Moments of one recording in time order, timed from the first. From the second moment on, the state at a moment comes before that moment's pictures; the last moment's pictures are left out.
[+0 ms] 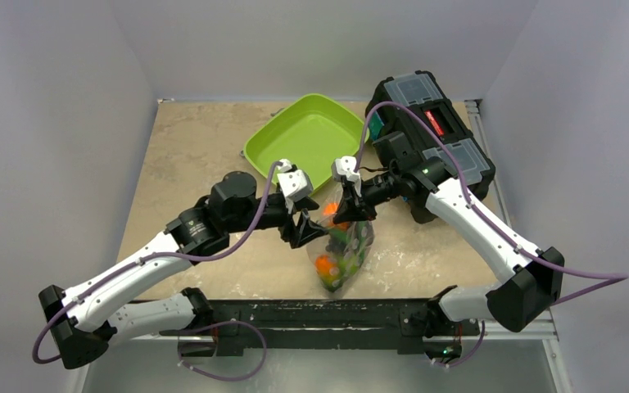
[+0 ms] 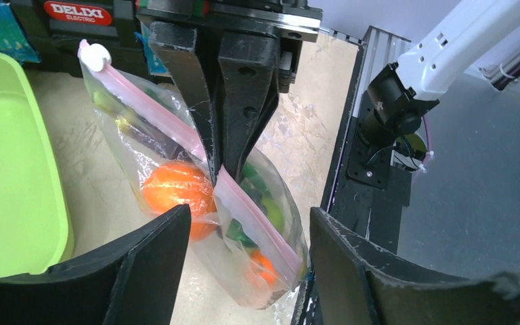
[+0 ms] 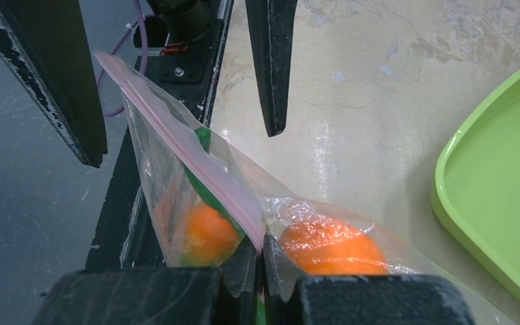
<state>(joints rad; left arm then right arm) -0.90 0.98 0.99 -0.27 0.37 -0.03 0.57 1.34 1.27 -0.87 -0.93 -0.73</state>
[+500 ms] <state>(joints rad) -0.91 1.02 1.02 -0.32 0.32 -0.09 0.57 1.34 1.27 -0.87 -0.93 -0.73</state>
